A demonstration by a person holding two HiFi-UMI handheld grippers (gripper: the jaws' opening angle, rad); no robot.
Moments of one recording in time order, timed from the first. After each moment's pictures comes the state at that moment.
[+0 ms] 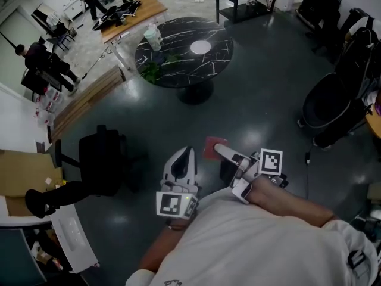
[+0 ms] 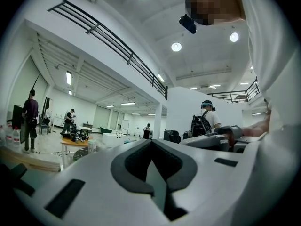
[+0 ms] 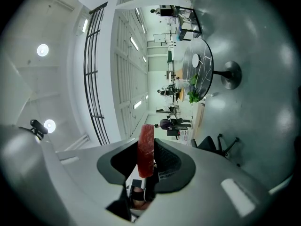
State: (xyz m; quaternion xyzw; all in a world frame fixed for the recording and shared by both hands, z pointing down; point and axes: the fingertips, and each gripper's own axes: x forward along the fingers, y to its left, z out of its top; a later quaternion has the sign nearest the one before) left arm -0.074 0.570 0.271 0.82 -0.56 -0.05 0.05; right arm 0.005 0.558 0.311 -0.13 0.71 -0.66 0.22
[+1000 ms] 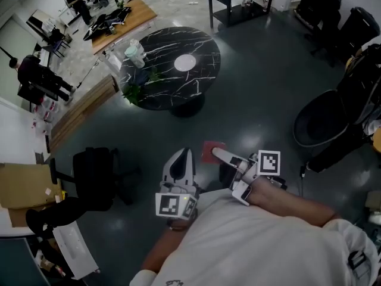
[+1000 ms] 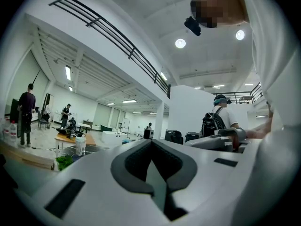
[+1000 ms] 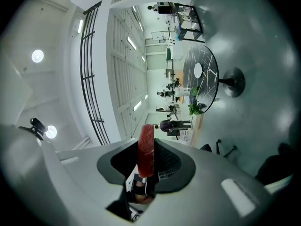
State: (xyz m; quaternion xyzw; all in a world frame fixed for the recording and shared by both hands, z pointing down) left arm 0.034 0.407 0.281 0.82 -0.57 -0.05 0.07; right arm 0.112 0.404 0.318 -0.11 0.71 -0.67 0.21
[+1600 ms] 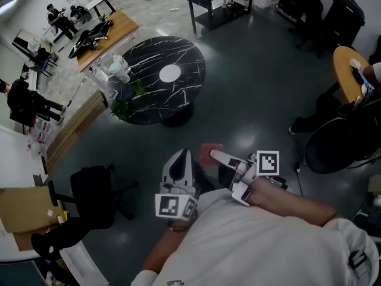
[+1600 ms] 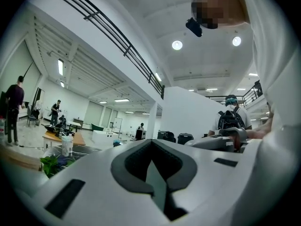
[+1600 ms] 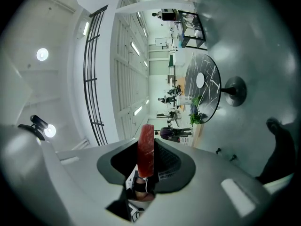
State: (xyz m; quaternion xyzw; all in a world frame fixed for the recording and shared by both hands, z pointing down) left arm 0.064 0.359 0.283 0.85 -0.53 -0.06 0.07; right arm 0.138 0.369 0.318 -0.14 0.71 -0.65 0.23
